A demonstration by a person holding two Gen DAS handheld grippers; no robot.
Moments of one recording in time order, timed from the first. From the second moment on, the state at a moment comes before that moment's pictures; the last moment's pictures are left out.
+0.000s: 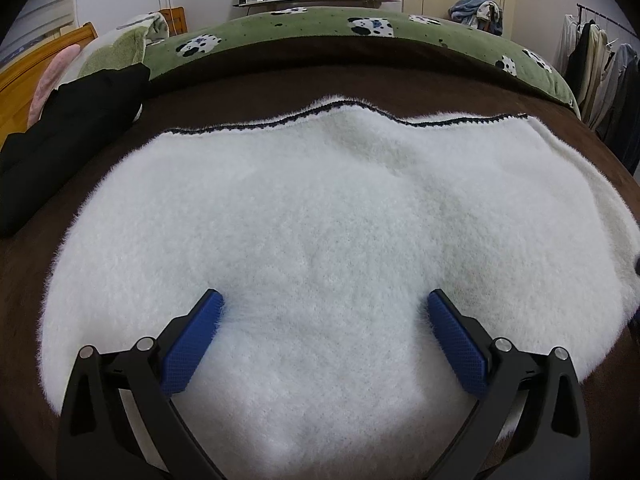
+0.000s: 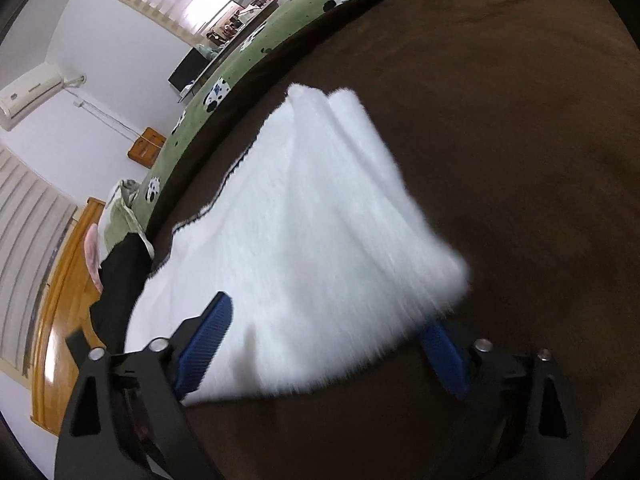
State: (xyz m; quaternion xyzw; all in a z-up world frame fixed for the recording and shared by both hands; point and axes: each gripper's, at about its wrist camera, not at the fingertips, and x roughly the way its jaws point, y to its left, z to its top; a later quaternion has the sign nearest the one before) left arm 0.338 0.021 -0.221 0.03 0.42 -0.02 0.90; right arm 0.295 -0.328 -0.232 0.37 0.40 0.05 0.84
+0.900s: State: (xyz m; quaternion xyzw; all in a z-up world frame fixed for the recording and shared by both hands) left arm 0.340 0.019 -0.220 0.04 0.44 -0.02 0.90; right arm 0.315 -0.234 -0.081 0.23 0.34 0.16 0.90
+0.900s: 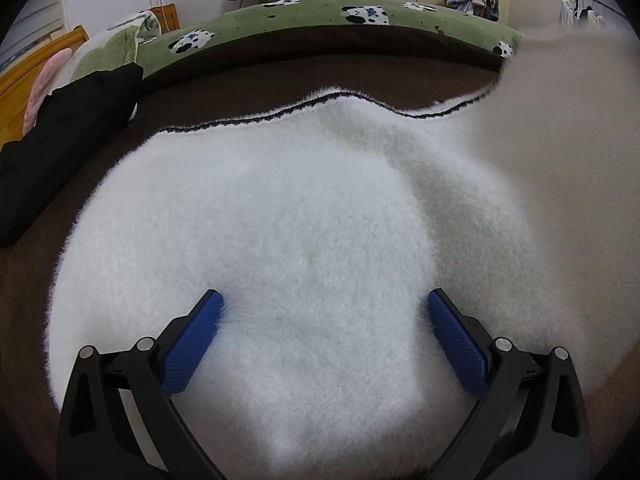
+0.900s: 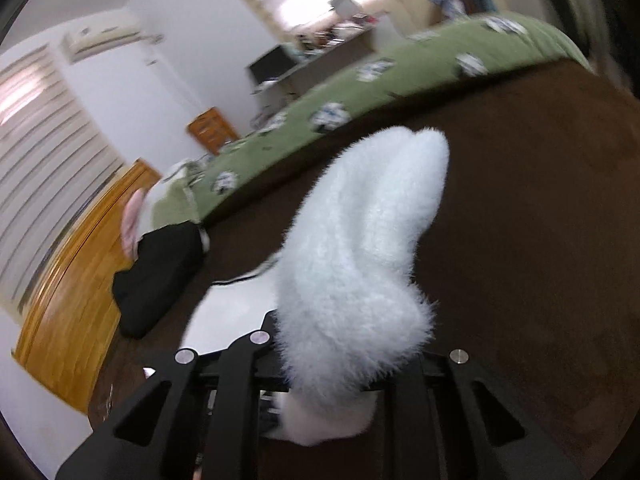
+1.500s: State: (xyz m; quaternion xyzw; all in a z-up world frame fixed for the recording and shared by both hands) left arm 0.327 0.026 -0.211 0.07 0.40 -0.04 0.91; right arm 0.339 -0.145 -0.050 0.15 0.36 0.16 0.91
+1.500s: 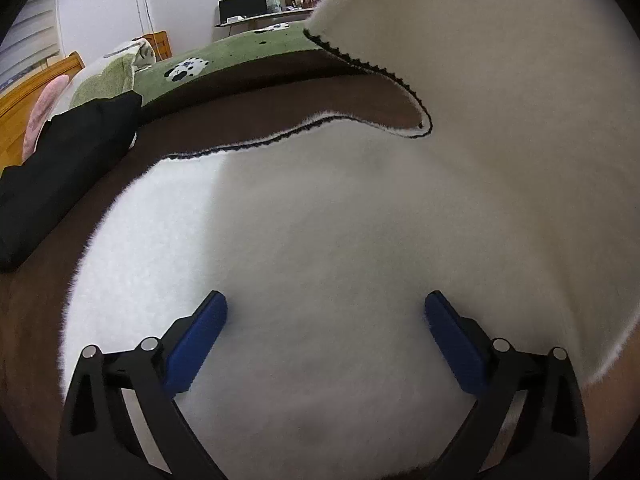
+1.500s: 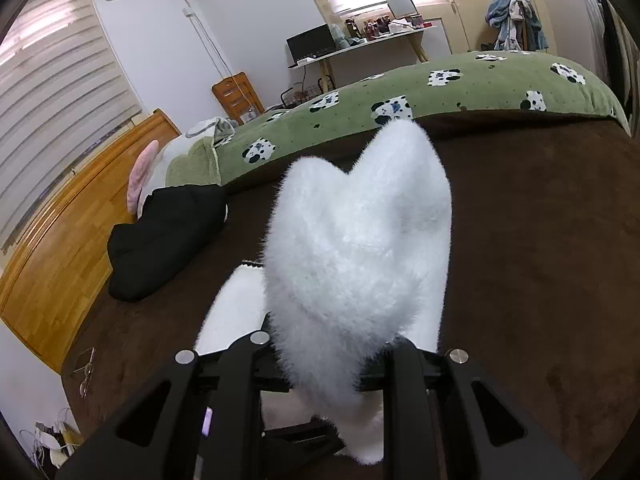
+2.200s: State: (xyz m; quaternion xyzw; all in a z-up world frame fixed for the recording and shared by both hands) left arm 0.199 0.216 -0.160 -0.02 0.36 0.06 0.93; right arm 0.351 0.079 -0.103 0.01 0.44 0.24 0.86
